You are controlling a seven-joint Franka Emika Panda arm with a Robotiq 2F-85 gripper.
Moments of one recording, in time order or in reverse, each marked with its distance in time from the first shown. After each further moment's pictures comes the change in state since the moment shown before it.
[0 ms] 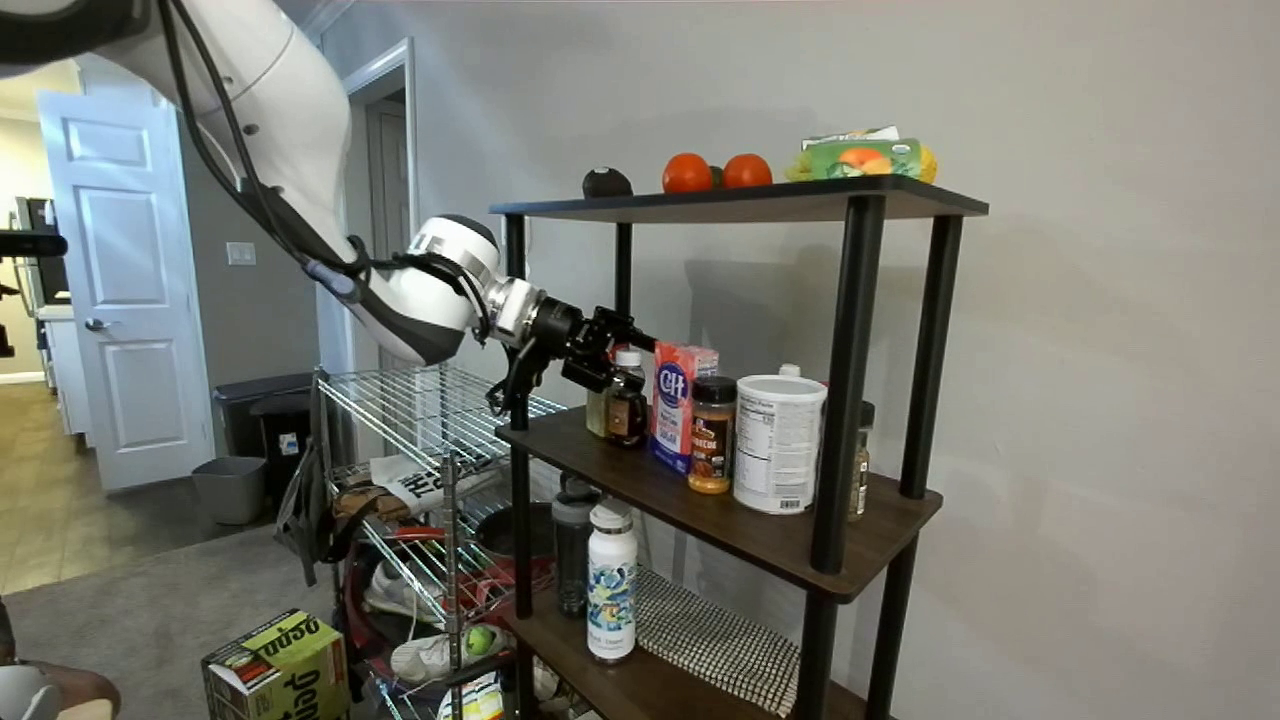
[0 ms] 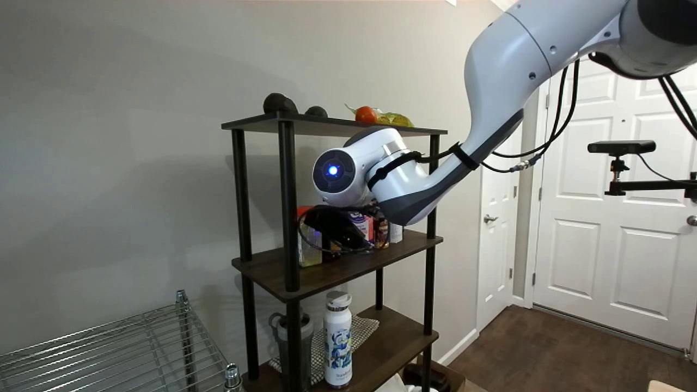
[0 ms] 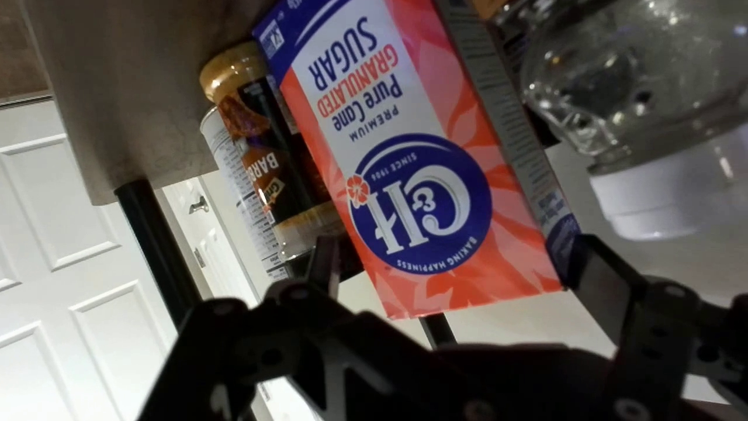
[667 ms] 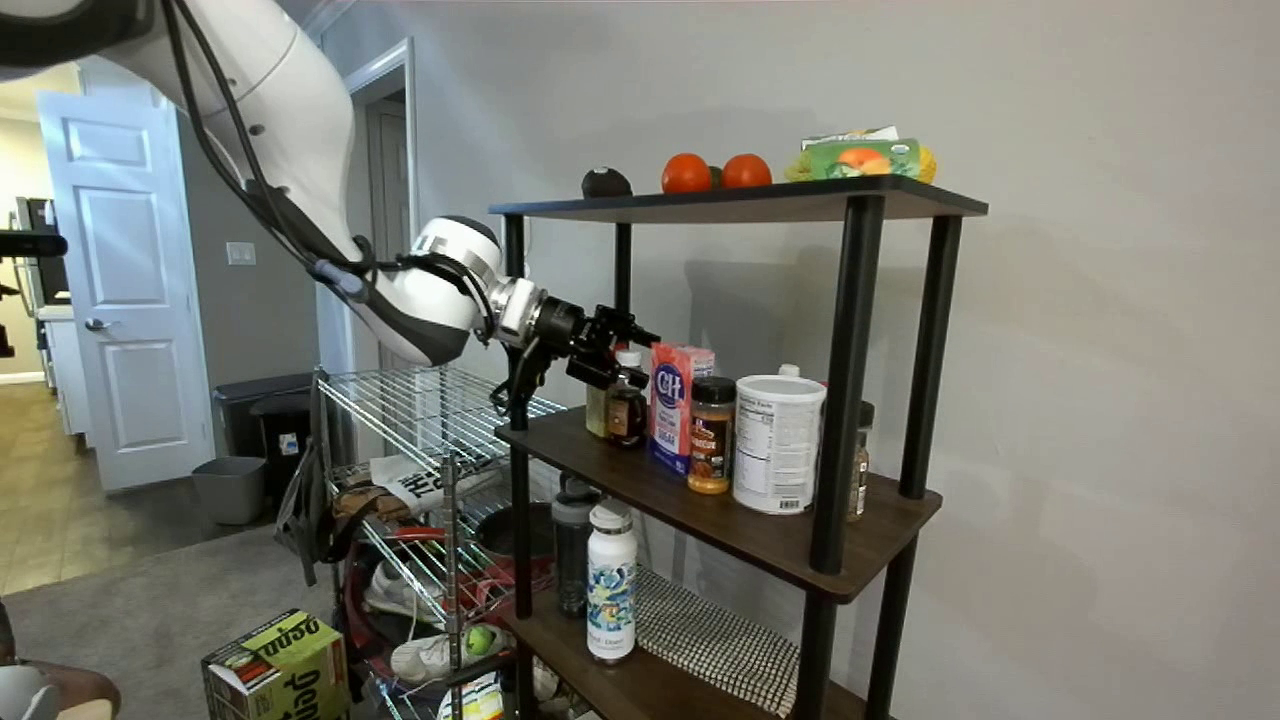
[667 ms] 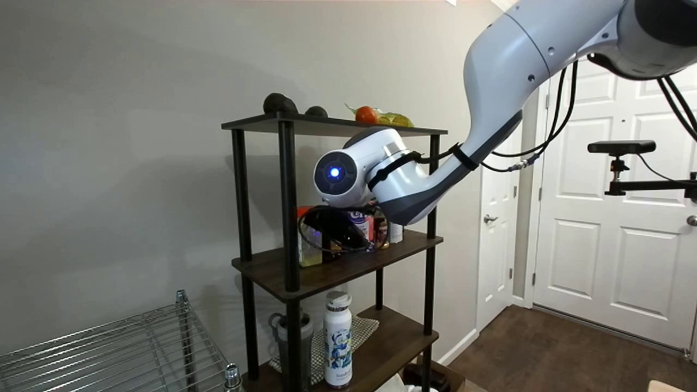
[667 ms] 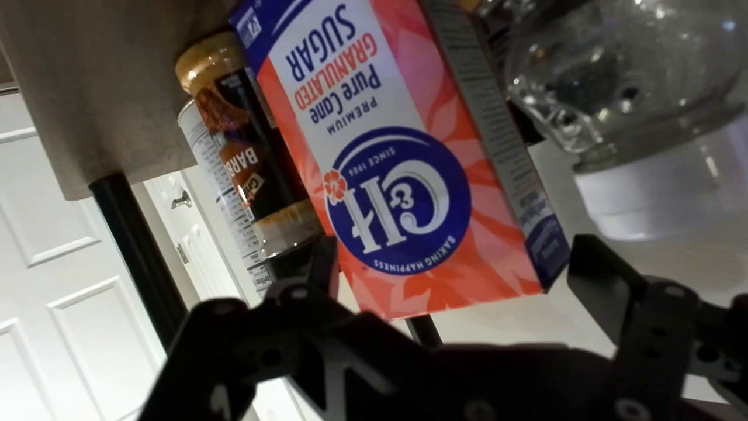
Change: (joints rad) arm -0.004 0.005 -0.001 0.005 -0.036 0.011 0.000
